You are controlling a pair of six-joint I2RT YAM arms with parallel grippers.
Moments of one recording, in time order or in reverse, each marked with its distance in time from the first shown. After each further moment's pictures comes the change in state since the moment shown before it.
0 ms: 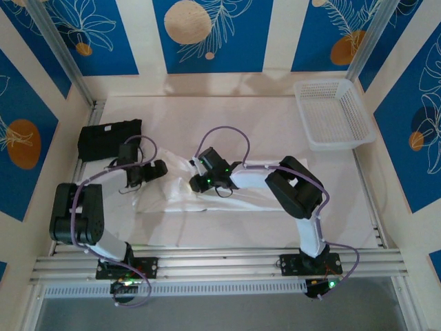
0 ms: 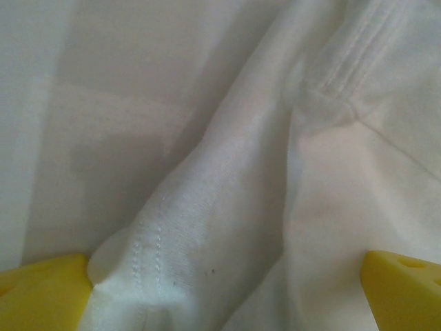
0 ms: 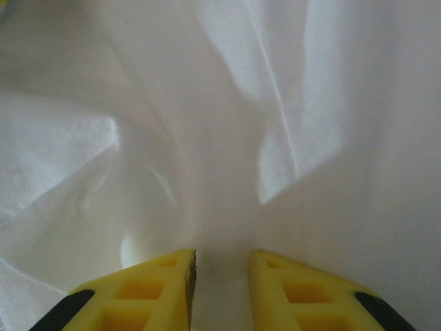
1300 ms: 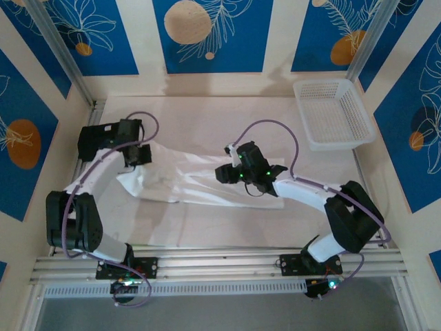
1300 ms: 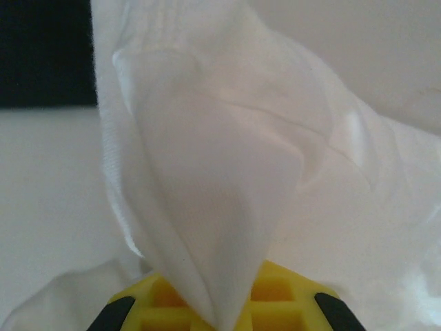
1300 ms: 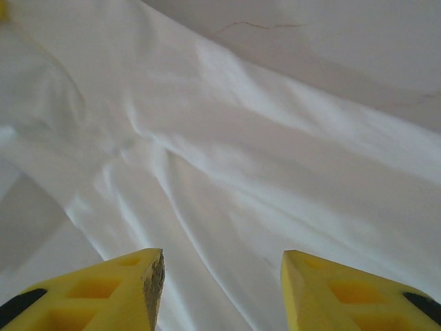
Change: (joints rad) left arm -0.053 -0.061 0.409 -0.498 -0.351 0.183; right arm -0.154 -0.532 -0.358 0.021 0.064 0.029
